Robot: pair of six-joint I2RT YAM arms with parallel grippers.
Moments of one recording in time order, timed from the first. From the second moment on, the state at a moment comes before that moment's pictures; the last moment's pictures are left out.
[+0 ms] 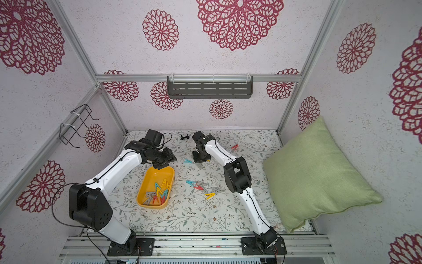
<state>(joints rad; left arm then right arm) -0.31 1.61 1.41 -0.89 0.21 -0.77 0.63 2.49 2.32 -1.06 -0.13 0.32</state>
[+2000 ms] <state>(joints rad) -0.31 1.48 1.20 -0.74 0.28 -0.92 0.62 2.30 2.22 -1.10 -0.05 0.24</state>
